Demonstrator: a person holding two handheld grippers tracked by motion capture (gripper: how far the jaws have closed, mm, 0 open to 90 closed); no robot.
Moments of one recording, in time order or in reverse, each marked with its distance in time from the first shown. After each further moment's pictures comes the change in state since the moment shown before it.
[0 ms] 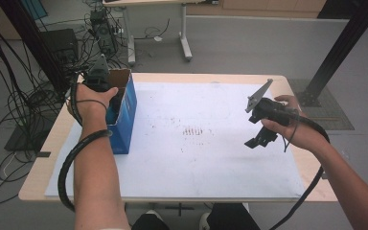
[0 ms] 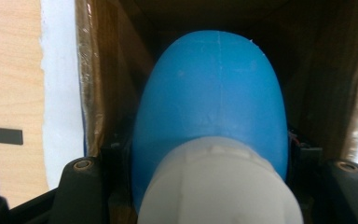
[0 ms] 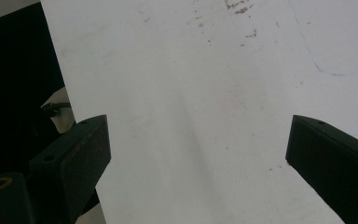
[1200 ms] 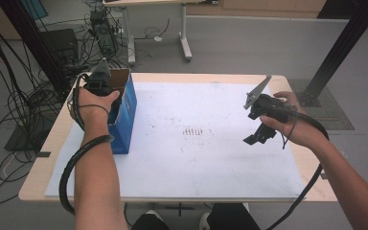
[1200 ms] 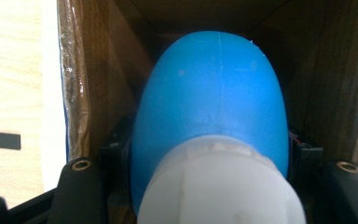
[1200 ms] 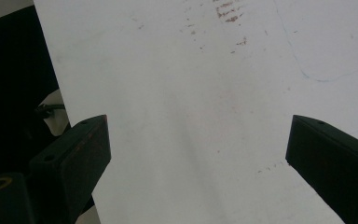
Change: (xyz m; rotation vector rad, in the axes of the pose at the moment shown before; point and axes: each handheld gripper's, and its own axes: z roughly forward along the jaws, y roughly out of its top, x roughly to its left) left arm -0.002 -0.005 0.004 -0.037 0.009 -0.003; right arm -0.001 0.009 -0.007 0.002 -0.029 -0.007
